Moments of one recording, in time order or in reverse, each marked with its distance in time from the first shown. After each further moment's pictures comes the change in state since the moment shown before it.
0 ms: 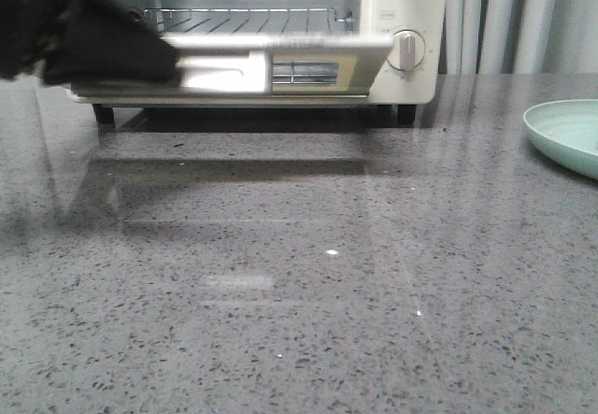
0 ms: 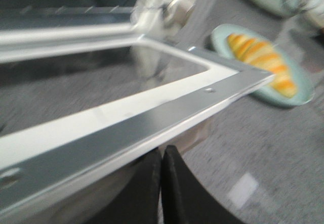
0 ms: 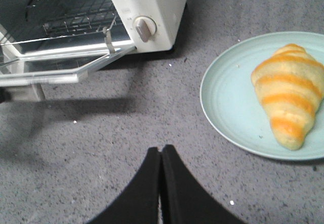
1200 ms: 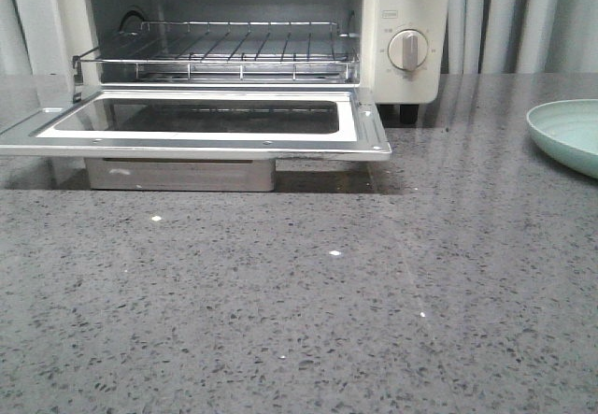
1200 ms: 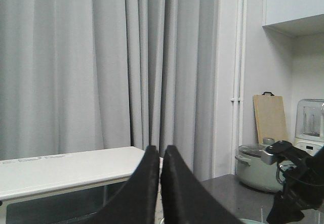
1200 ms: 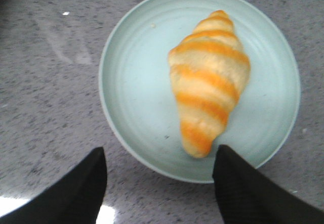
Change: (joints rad) left arm 0.003 -1.078 0.060 0.229 -0.273 -0.311; right arm 0.000 0.654 -0.389 -0.325 0.277 -0.004
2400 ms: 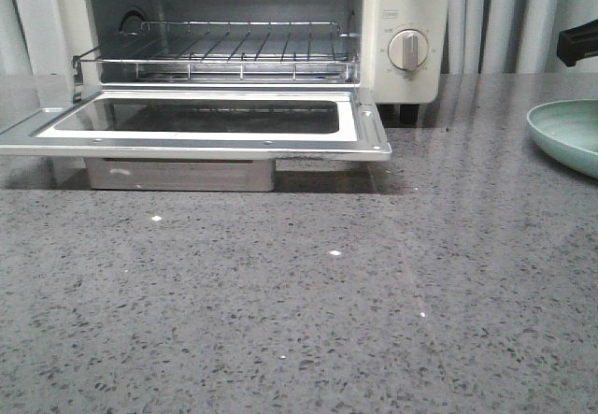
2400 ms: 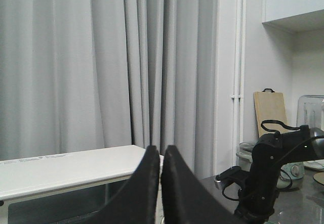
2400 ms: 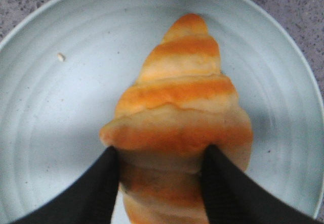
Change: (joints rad) left arm 0.000 -0.002 0.000 0.019 0.004 -0.006; right arm -0.174 0.523 -0.213 -0.019 -0.020 -0.002
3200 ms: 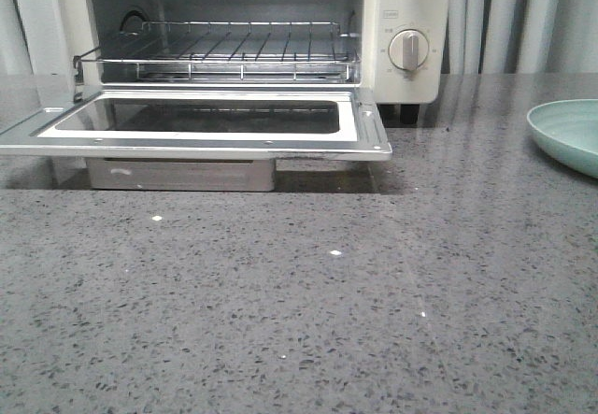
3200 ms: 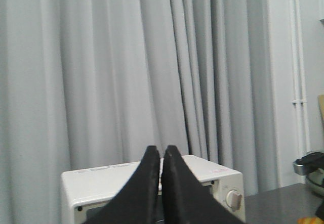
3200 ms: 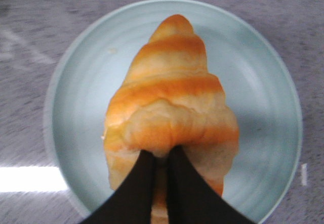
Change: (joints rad) left arm 0.005 -0.037 0.000 0.124 -0.174 0.000; right arm 0.023 -0.209 0.000 0.115 0.054 -0.112
